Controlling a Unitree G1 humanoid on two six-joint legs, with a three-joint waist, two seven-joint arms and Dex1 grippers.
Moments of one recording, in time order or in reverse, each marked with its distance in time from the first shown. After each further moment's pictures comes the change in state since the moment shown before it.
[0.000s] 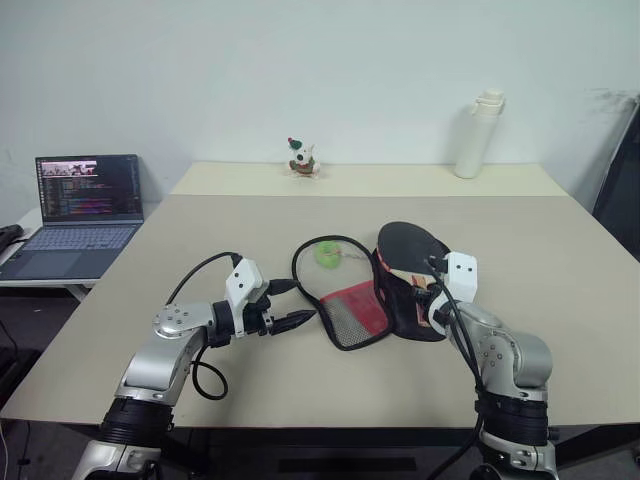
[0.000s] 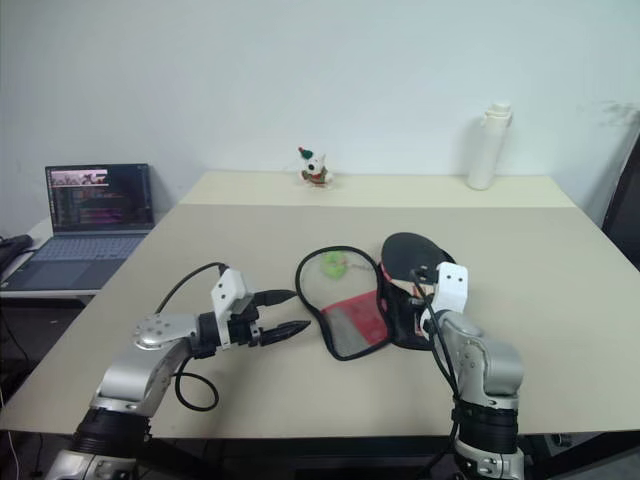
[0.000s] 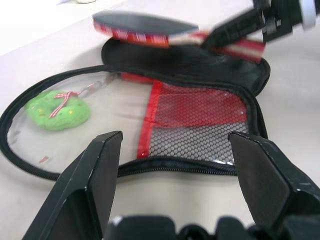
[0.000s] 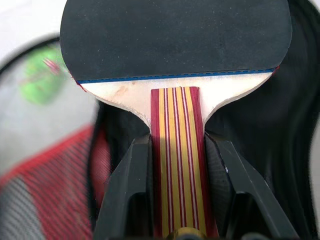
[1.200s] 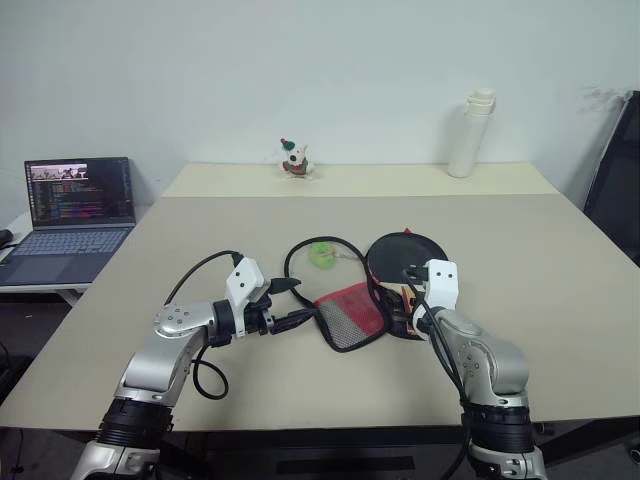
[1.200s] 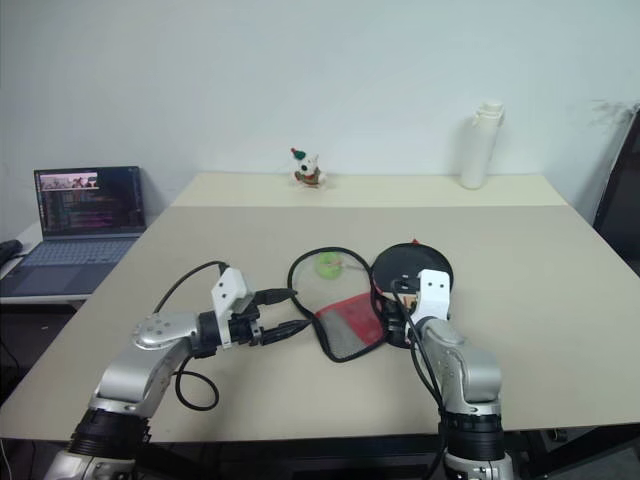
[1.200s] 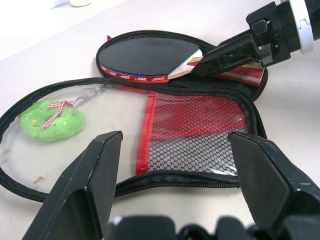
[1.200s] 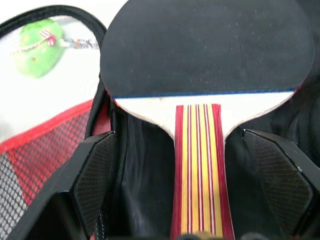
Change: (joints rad) left arm 0.005 0.004 -0.001 -0.032 0.005 0.018 0.019; right arm 0.042 0.017 0.128 0.024 -0.047 -0.111 0.021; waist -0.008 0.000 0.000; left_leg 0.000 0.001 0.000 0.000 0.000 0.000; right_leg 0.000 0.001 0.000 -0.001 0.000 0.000
